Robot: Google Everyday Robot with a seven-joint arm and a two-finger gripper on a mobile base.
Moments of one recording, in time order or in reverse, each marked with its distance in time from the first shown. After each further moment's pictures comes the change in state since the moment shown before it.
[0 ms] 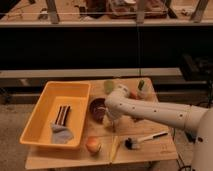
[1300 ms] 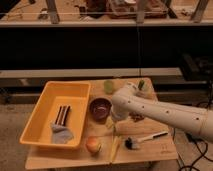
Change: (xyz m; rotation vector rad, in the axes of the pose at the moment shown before) arm -0.034 -0.005 -0.042 0.074 -0.025 0.042
